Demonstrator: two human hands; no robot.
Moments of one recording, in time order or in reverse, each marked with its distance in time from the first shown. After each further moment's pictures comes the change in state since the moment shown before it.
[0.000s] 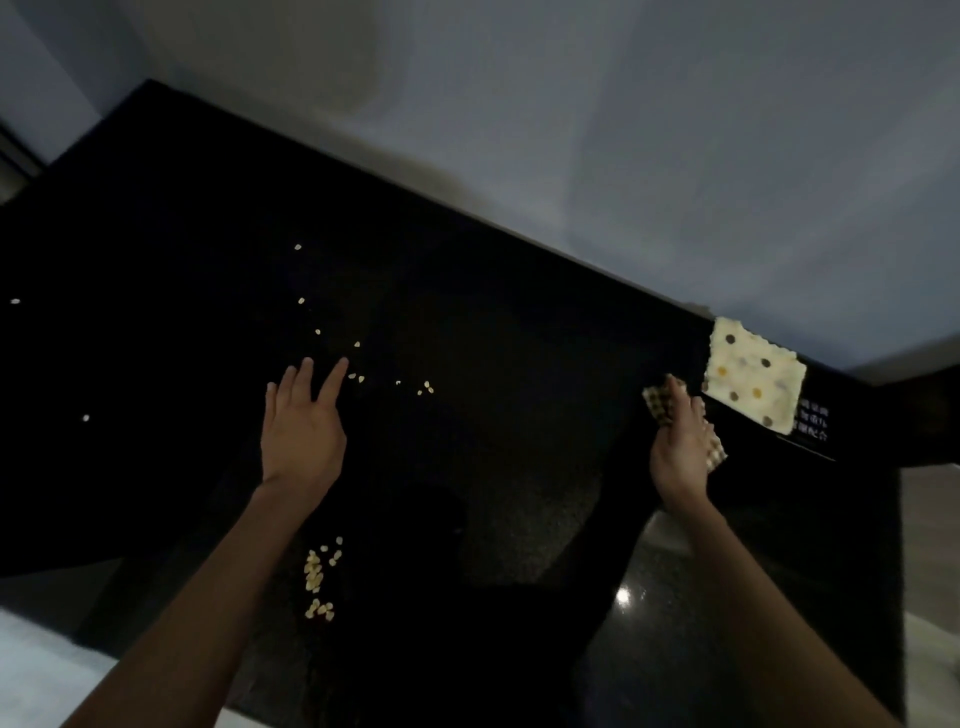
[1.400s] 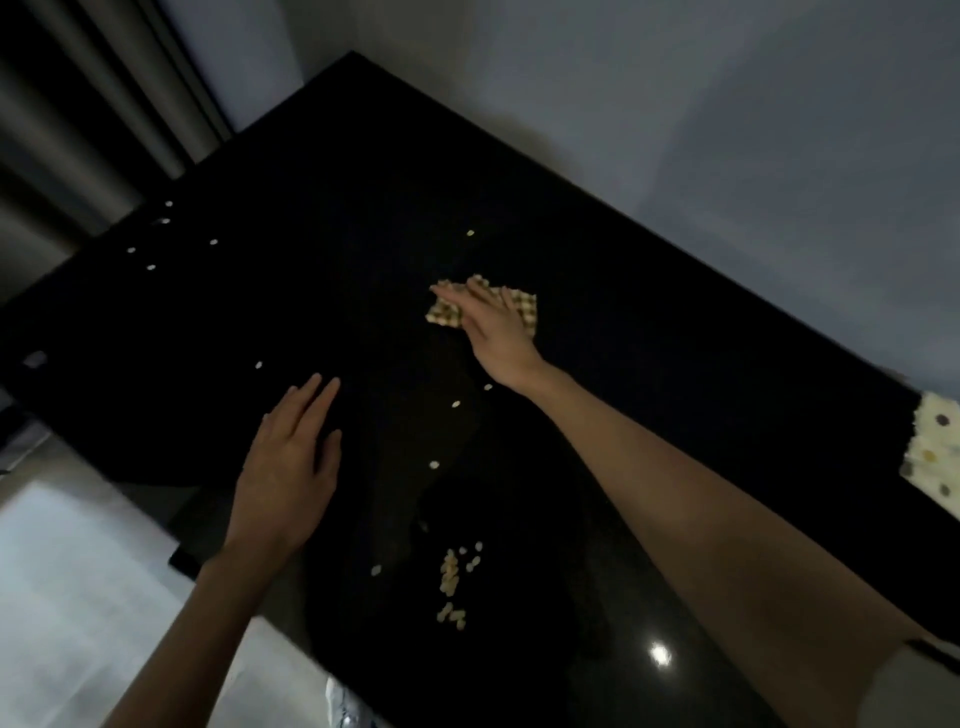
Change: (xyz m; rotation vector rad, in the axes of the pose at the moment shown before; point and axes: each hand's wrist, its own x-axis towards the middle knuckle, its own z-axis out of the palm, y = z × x) left_hand -0.067 -0.142 -0.023 -0.341 0.144 -0.115; right_hand -0.025 -0.296 0.217 0.115 -0.613 -0.876
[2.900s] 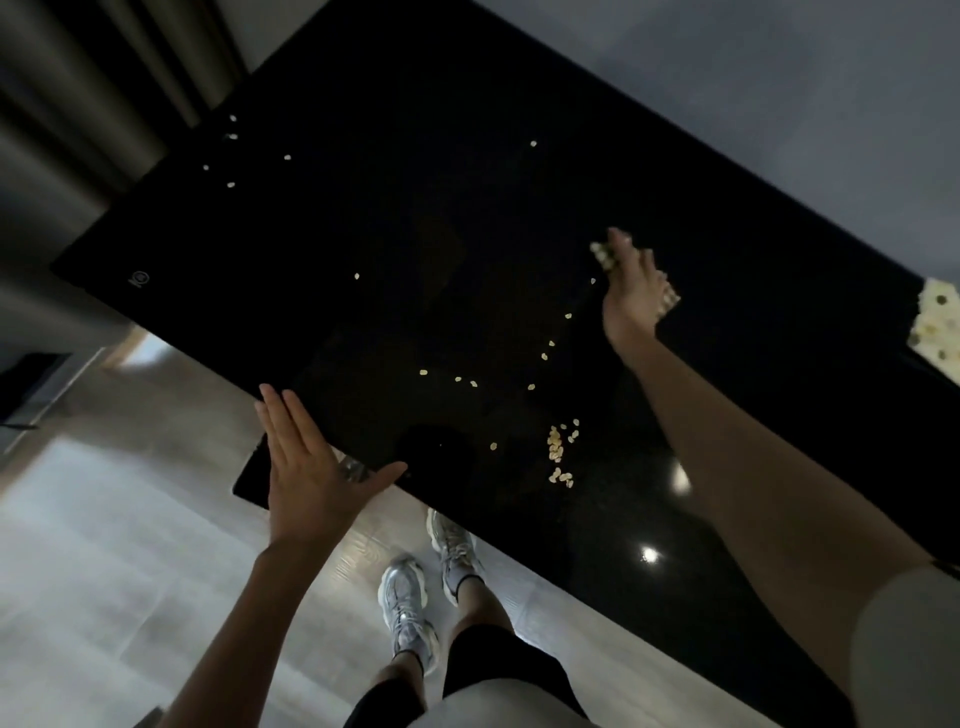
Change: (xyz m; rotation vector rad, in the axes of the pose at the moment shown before) left_hand -0.102 -0.099 -0.027 0.032 -0.225 -0.198; right_hand -0.082 -0.007 0.013 -0.174 0.480 0.615
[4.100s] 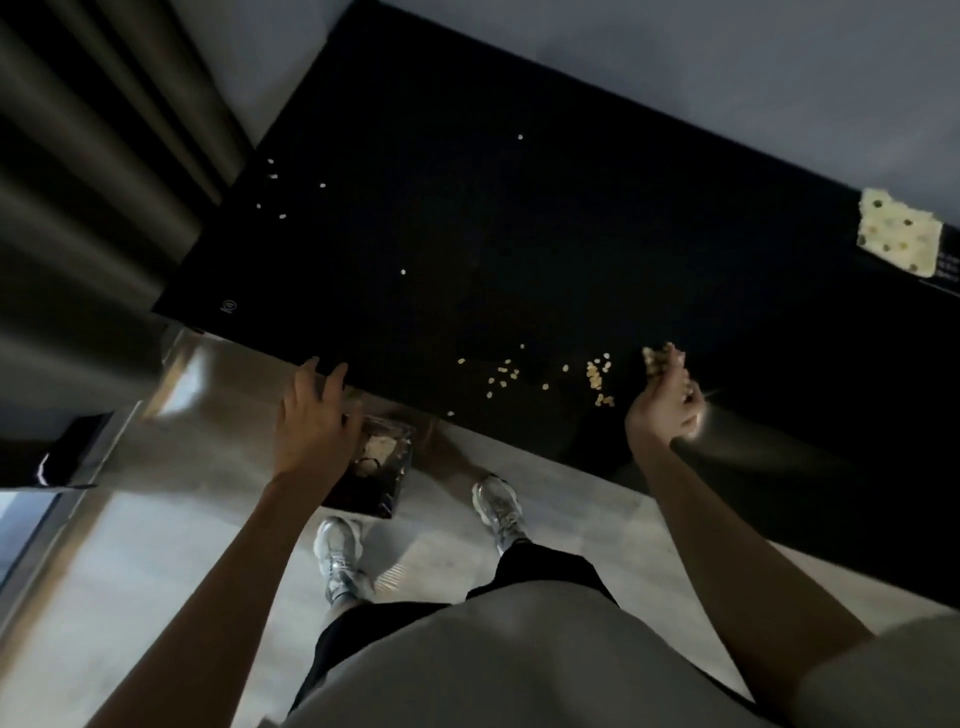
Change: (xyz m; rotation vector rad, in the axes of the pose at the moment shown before) left_hand 0.040 -0.081 -0.079 0.211 0.058 0.343; right_hand -0.224 -0.028 -0.013 0.252 0.239 0.748
